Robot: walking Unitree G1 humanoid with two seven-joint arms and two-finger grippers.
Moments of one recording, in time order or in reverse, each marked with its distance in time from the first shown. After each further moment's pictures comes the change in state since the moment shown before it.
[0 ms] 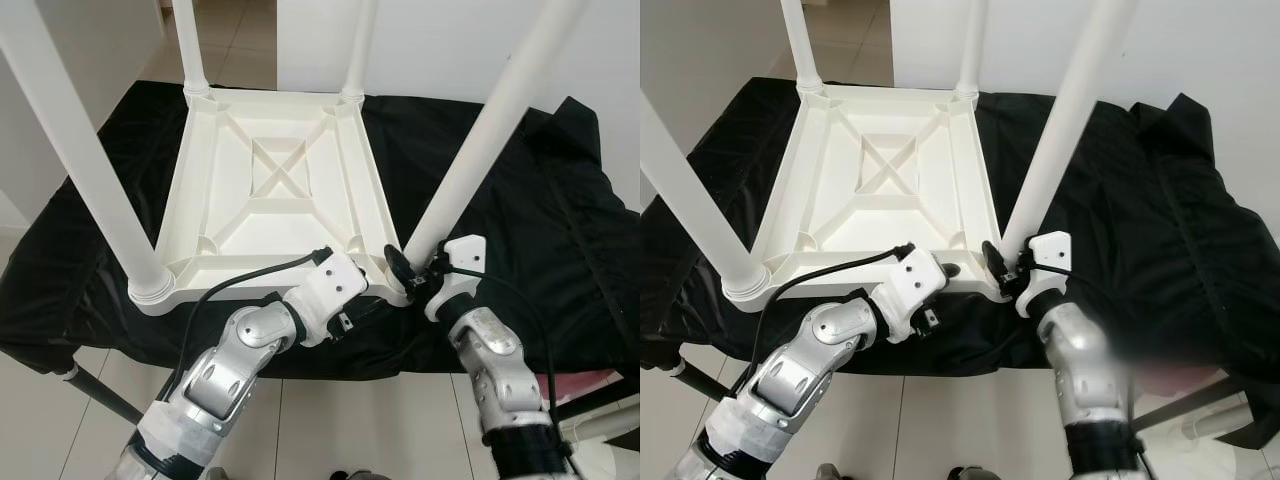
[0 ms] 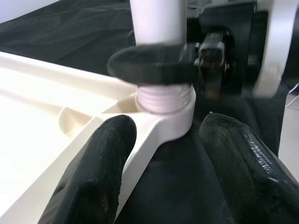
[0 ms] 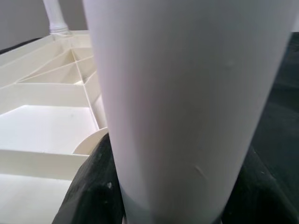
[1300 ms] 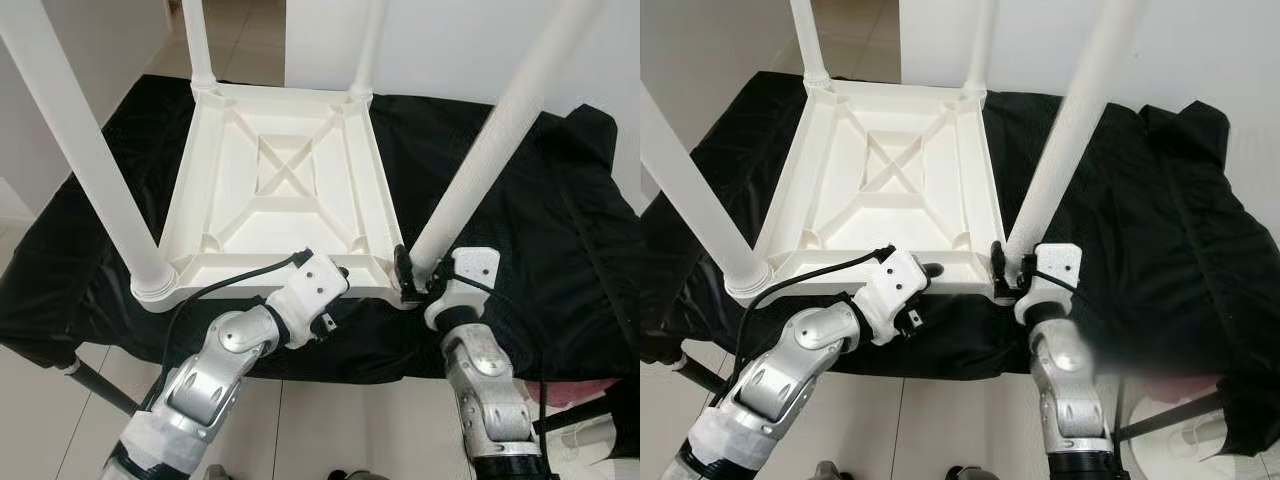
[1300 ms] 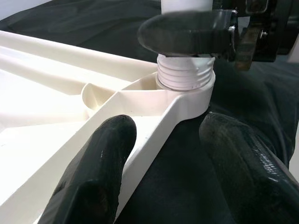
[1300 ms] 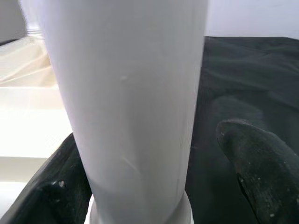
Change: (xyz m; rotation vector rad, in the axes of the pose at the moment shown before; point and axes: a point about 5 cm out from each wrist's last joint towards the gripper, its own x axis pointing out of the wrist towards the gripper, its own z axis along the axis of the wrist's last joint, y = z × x) left arm -0.014 0.004 -0.009 0.000 0.008 0.034; right arm -0.016 -0.021 0.008 -0.036 -0.027 -0.053
